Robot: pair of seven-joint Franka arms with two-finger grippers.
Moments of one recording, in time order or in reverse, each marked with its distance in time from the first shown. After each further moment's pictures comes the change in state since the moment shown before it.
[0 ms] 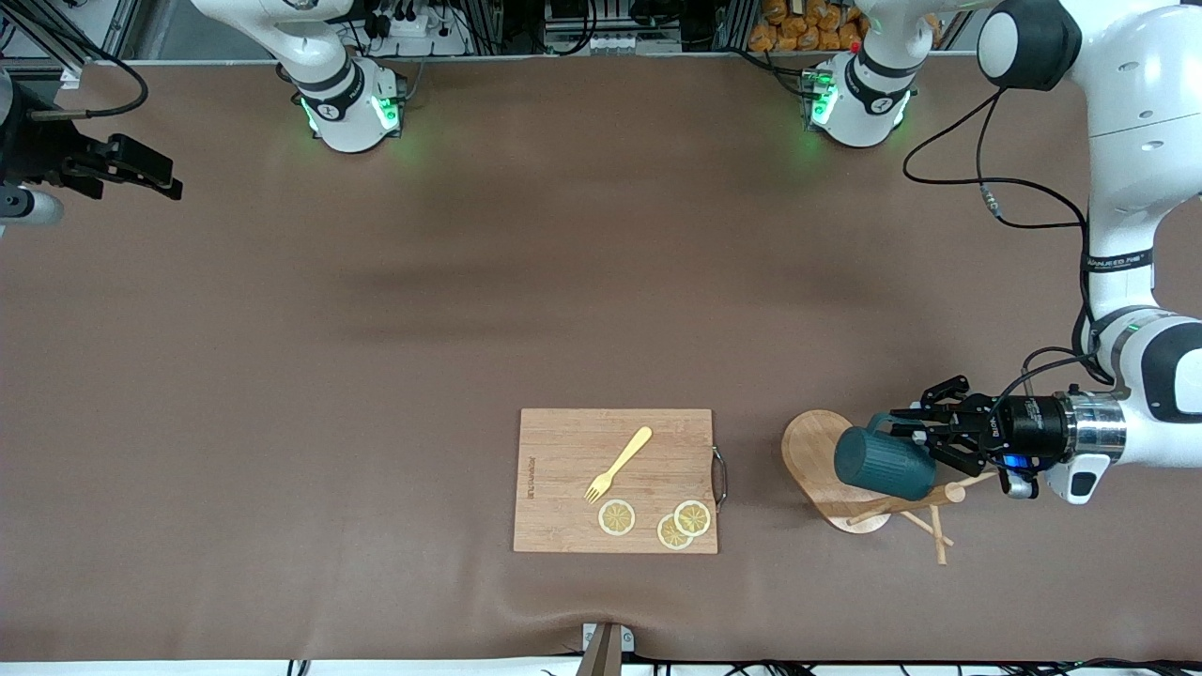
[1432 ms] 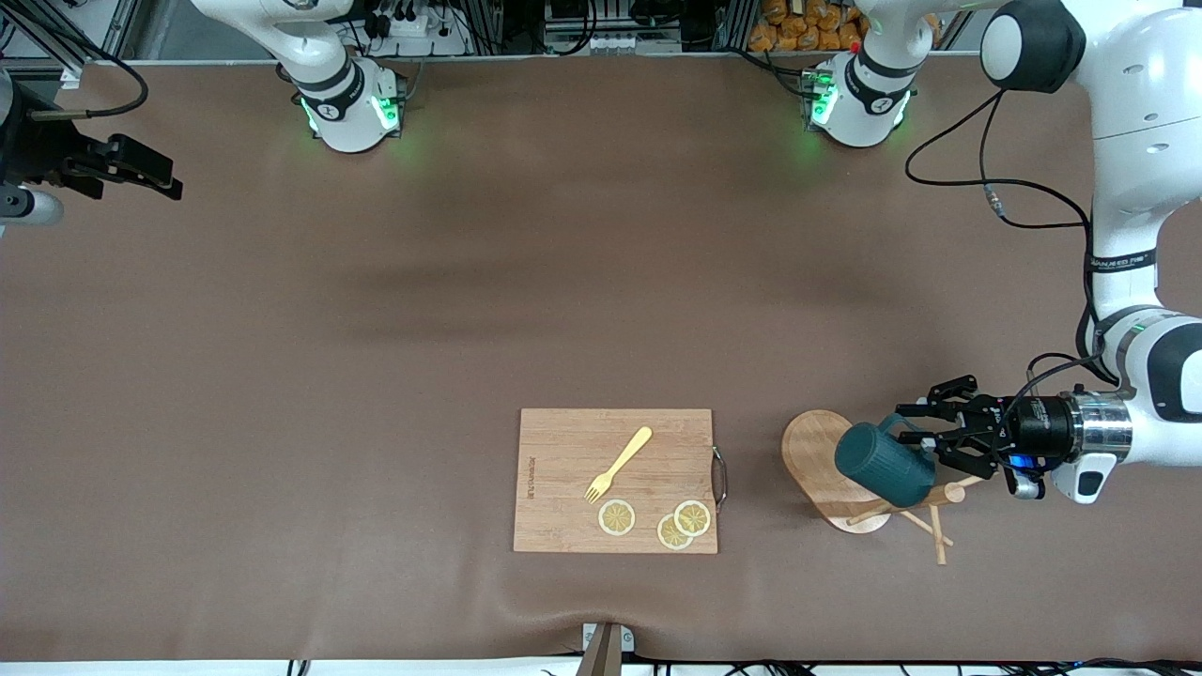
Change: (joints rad) left arm 0.016 0.006 -0.001 0.001 -0.002 -0.005 0.023; right arm 0.000 0.000 0.000 0.000 0.000 0.000 0.000
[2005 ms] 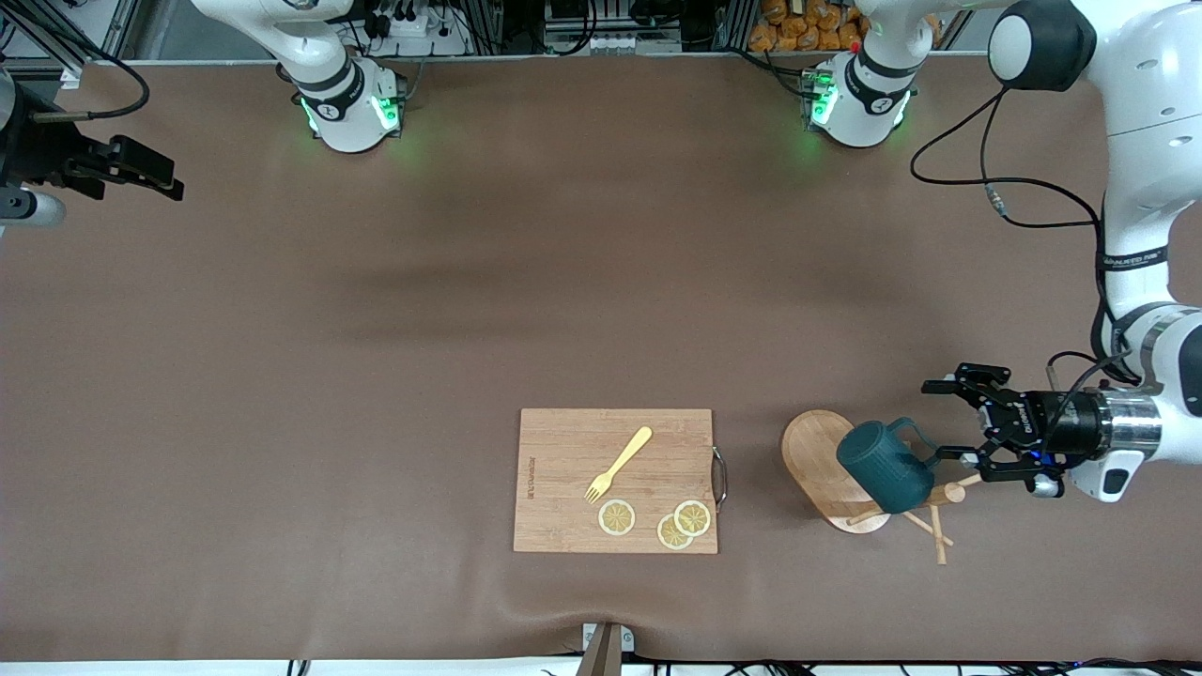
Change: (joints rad) left arm 0.036 -0.015 0.000 0.027 -0.066 -0.080 -0.046; right arm 0.000 0.000 0.000 -0.005 0.000 0.007 -0.001
